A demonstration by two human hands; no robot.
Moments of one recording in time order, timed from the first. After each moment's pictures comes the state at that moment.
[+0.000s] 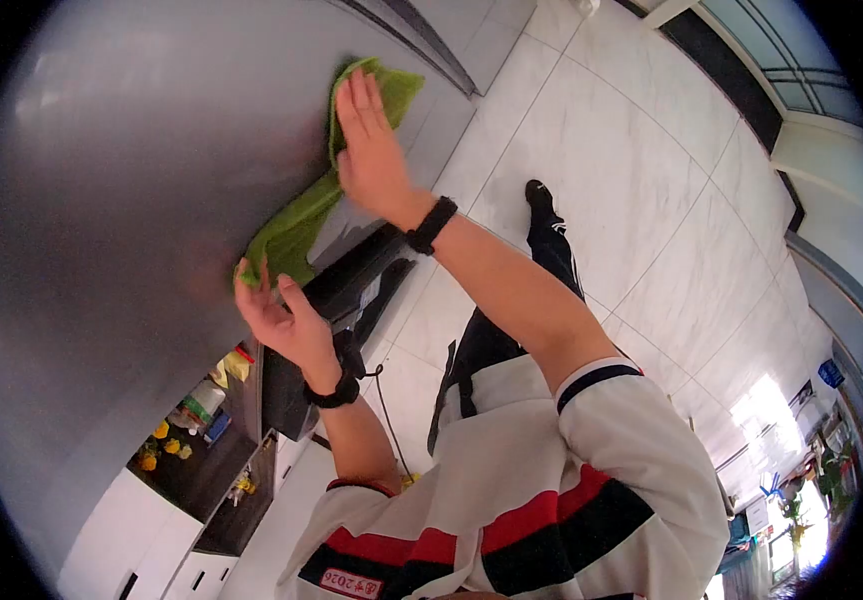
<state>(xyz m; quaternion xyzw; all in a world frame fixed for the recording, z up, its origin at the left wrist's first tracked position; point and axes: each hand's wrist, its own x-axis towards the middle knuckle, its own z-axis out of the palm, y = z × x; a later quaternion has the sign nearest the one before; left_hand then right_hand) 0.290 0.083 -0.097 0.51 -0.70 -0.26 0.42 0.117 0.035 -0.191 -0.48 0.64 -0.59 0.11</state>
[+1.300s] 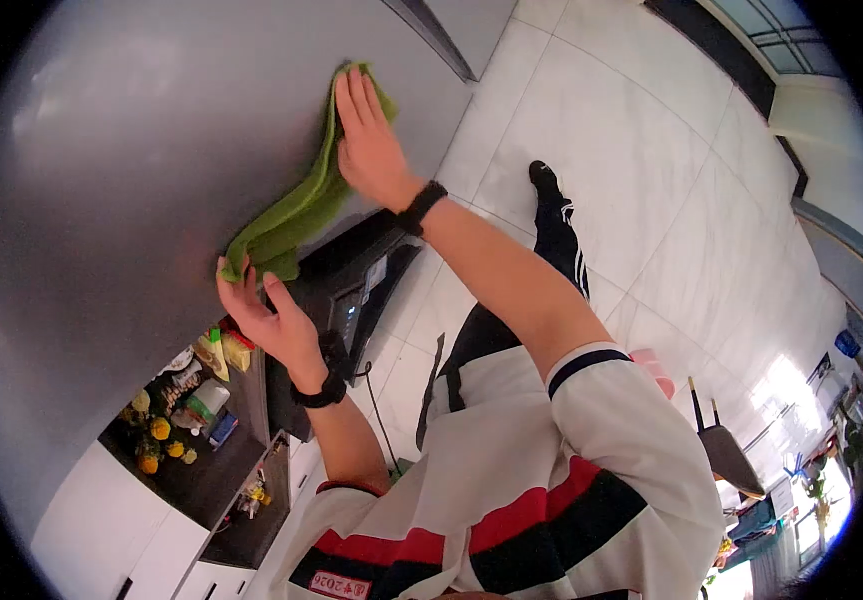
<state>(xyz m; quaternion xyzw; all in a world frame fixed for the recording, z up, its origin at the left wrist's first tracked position) 0.346 0.098 -0.085 0.51 -0.75 -0.23 0.36 0.170 0.053 -0.225 -0.46 0.70 -0.53 0.11</state>
